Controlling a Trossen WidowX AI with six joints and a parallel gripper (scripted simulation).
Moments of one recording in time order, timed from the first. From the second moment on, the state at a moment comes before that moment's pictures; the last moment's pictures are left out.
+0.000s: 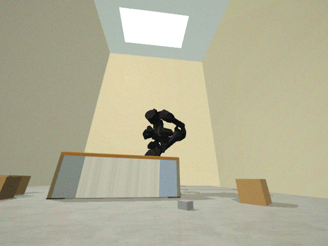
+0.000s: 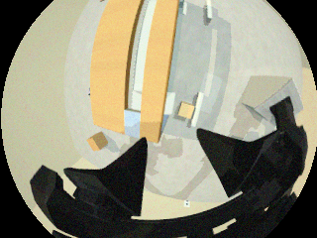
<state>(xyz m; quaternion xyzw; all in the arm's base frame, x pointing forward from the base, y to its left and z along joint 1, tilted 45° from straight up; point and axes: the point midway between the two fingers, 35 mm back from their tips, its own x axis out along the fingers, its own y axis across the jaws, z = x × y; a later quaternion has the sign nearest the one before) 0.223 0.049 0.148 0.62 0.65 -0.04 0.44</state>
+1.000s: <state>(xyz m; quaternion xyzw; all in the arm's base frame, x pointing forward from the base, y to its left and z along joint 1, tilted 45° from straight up) 0.209 0.048 0.150 0.79 0.43 -0.42 -0.07</state>
